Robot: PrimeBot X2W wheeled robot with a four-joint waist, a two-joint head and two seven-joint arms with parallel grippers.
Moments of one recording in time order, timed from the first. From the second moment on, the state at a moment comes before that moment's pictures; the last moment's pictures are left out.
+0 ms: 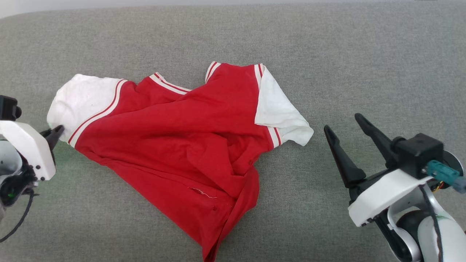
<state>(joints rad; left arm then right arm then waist) -0.92 0.85 -1.21 0.78 -1.39 -0.13 0.03 -0.14 -0.19 0.16 -0.24 0.28 0.13 0.26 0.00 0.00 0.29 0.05</state>
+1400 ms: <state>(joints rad) -0.27 0.31 -0.09 0.27 -0.49 -0.12 -0.26 -0.74 -0.73 0.84 0.02 0.39 0.13 0.72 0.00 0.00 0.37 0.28</state>
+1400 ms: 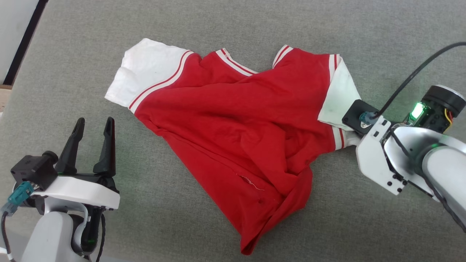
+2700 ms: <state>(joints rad) -0.22 0.32 -0.13 0.24 -0.58 -0.13 -0.26 -0.56 -0.10 -0.42 0.45 0.22 0.13 0.31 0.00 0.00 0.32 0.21</state>
